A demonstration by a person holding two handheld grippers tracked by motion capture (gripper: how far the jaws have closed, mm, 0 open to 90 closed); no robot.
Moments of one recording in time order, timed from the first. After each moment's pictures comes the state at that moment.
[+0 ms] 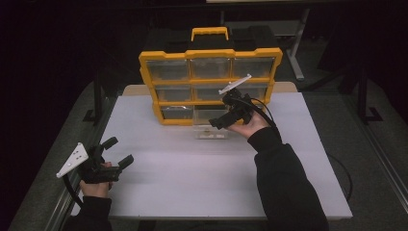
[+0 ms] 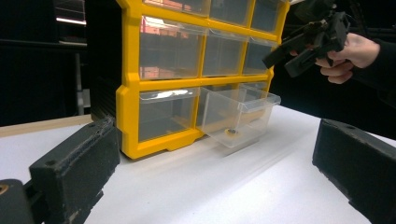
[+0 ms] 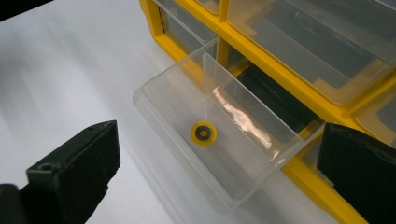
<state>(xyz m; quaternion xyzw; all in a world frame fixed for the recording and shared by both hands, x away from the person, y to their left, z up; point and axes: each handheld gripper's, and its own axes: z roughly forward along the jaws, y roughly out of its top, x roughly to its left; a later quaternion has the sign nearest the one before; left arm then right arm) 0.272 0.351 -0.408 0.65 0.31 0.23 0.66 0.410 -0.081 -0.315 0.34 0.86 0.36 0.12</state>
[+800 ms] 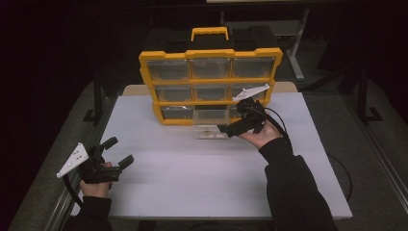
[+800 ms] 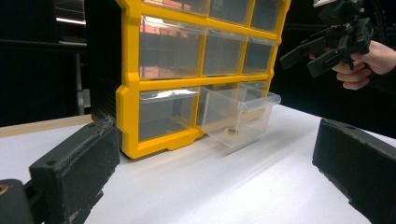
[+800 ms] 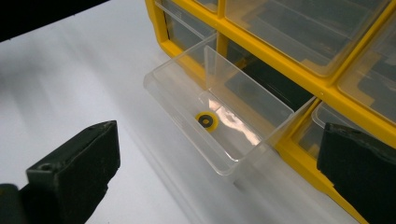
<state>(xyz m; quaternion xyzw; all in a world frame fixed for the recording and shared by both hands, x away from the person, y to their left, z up) 0.272 0.350 -0.408 0.65 0.31 0.23 0.65 0.382 -0.110 -0.321 0.34 0.84 0.40 0.13</state>
